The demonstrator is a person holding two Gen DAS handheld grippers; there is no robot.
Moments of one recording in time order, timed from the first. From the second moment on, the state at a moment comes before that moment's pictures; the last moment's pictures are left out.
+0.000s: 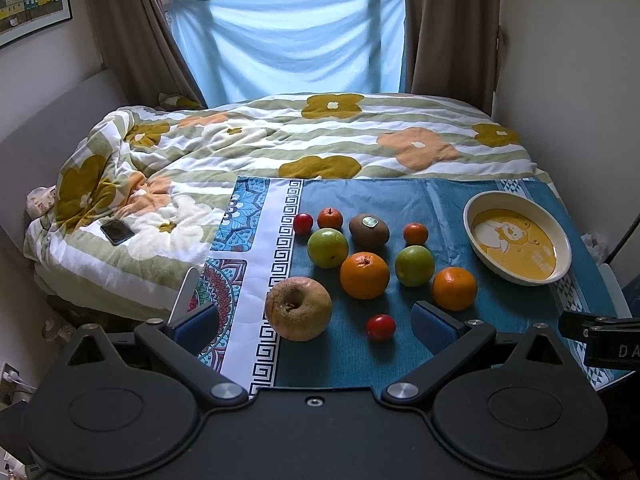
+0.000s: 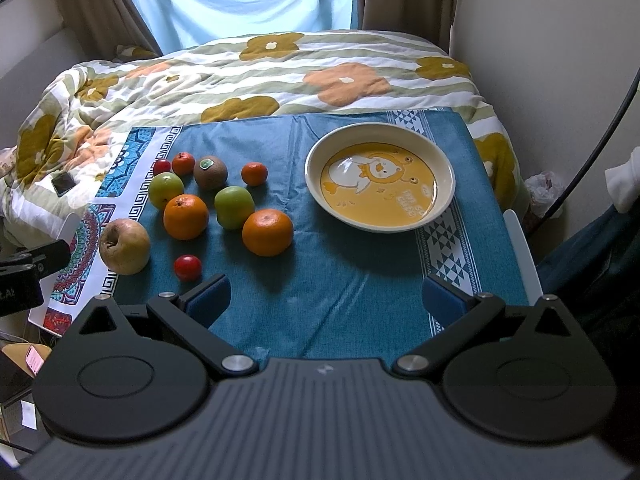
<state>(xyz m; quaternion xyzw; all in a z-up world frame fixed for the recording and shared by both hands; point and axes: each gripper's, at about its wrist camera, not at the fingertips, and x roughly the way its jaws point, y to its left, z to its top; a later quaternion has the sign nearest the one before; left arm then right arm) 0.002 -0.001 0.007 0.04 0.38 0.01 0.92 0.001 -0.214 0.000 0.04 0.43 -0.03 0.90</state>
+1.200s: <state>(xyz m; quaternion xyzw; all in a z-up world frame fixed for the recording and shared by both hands) 0.041 0.024 -0.036 0.08 0.41 0.00 0.91 0.035 -0.187 -0.034 0.03 0.47 0.00 0.88</state>
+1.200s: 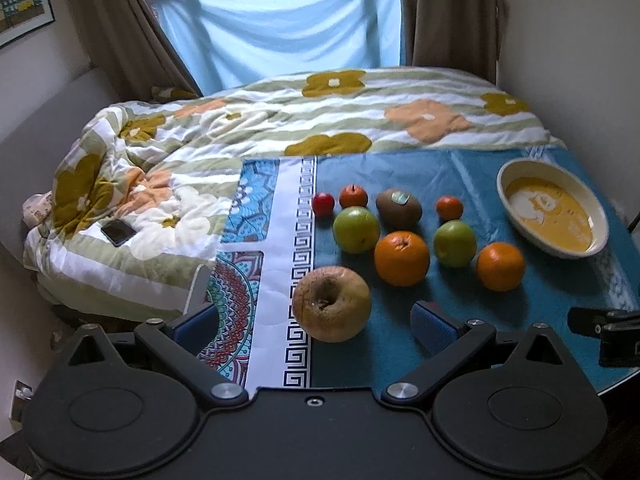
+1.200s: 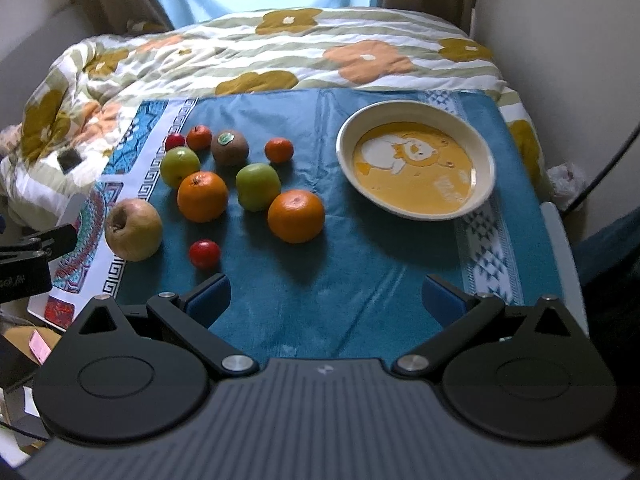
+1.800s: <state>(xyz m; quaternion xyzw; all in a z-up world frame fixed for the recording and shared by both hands) 0.101 0.019 -0.125 0.09 0.43 -0.01 0.90 0.112 -0.182 -0.123 0.02 0.47 0.03 0.88</state>
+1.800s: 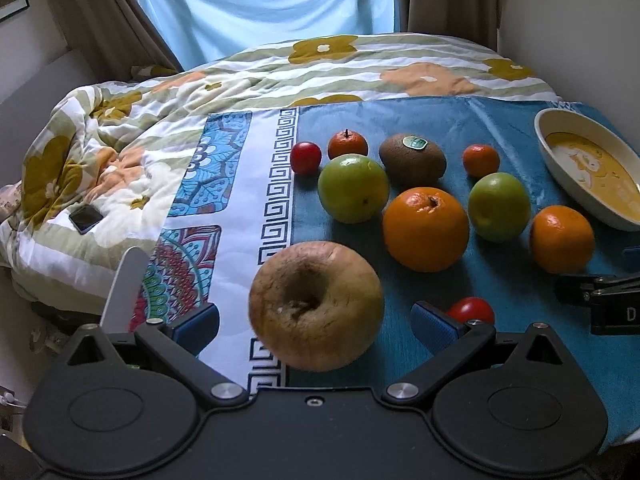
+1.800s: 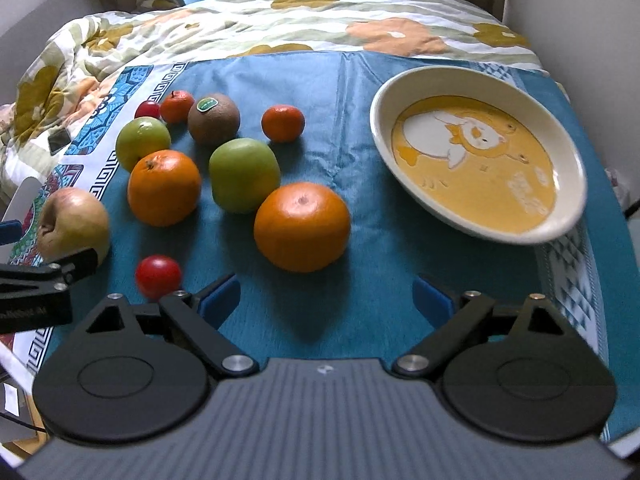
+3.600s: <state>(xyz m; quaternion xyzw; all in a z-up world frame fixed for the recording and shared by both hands) 0.092 -0.076 -0.011 0.09 0.34 -0.13 0.93 0.077 -0.287 -0.019 0.07 0.40 -0.01 0.92</state>
